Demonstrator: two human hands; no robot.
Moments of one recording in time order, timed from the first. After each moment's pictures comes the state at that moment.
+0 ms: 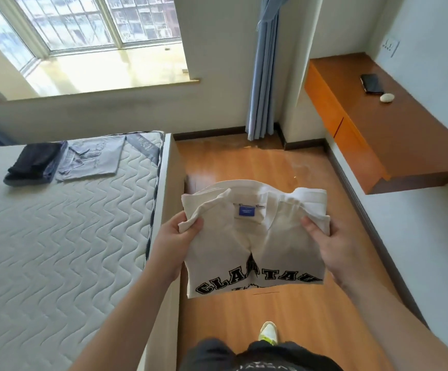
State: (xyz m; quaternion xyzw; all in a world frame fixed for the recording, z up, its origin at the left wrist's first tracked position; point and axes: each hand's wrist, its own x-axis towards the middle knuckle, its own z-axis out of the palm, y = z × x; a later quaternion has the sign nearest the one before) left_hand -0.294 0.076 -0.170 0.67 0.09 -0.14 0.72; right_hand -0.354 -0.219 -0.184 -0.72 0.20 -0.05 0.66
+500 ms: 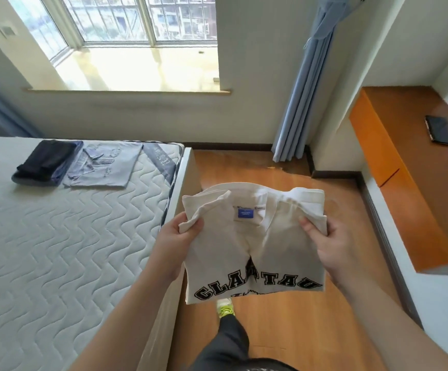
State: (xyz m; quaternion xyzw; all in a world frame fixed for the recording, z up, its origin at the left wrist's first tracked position) left_hand -0.093 0.084 -0.191 0.65 0.14 -0.08 0.74; right_hand -0.106 -0.215 -0.193 -0.74 0.12 -0.01 0.66
